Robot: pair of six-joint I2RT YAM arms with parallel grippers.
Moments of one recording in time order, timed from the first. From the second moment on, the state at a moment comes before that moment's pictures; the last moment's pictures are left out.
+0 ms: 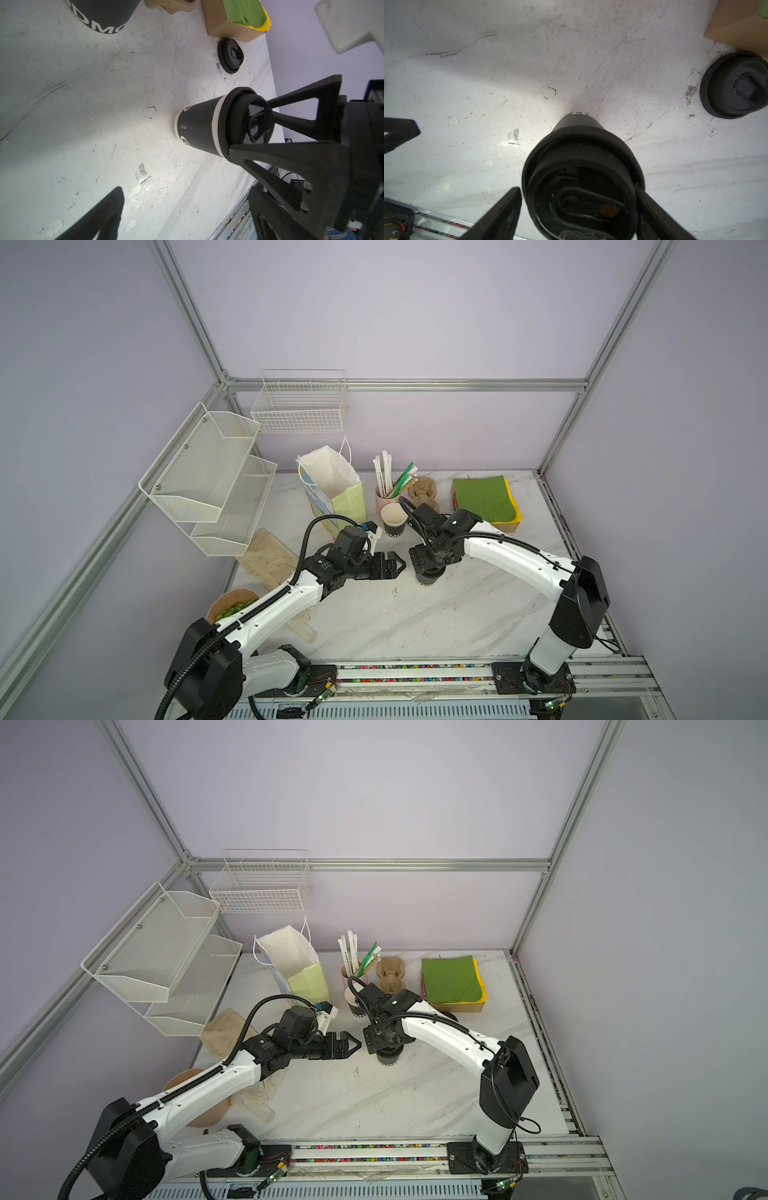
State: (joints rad) left arm -0.58 1.22 0.80 -0.34 0.34 -0.63; right arm 0.85 1.70 1.49 -1.09 0.11 0.53
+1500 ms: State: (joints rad) left arm -0.58 1.39 0.71 0.00 0.50 -0.75; right arm 0.85 1.60 1.39 -1.04 0.05 0.44
